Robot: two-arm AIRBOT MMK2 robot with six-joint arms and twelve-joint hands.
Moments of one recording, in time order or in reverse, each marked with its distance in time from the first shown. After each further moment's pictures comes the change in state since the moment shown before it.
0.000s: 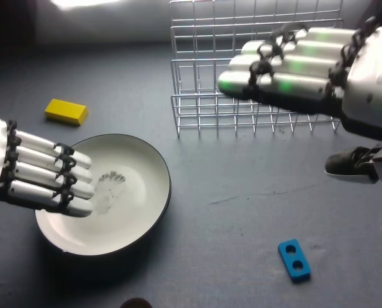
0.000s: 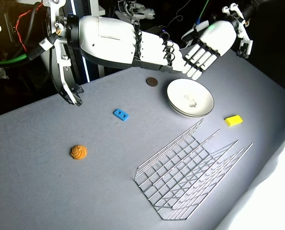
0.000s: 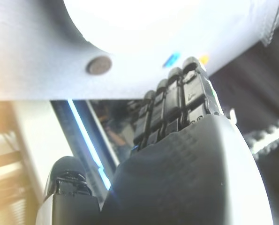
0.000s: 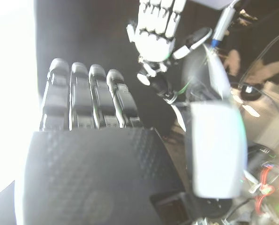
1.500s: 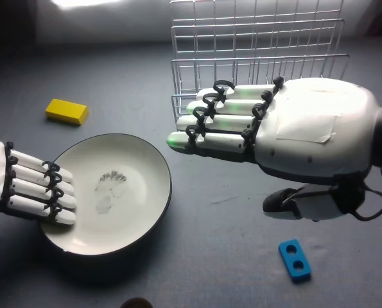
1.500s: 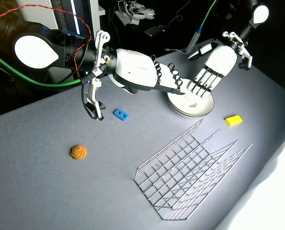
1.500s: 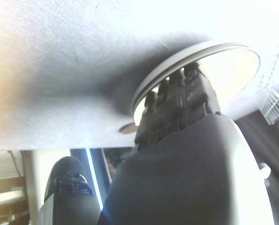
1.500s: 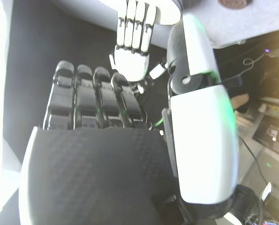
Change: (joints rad) left arm 0.213 -0.136 0.177 -0.064 0.109 0.082; right arm -0.019 -0.253 0.090 0.163 -0.180 -0.311
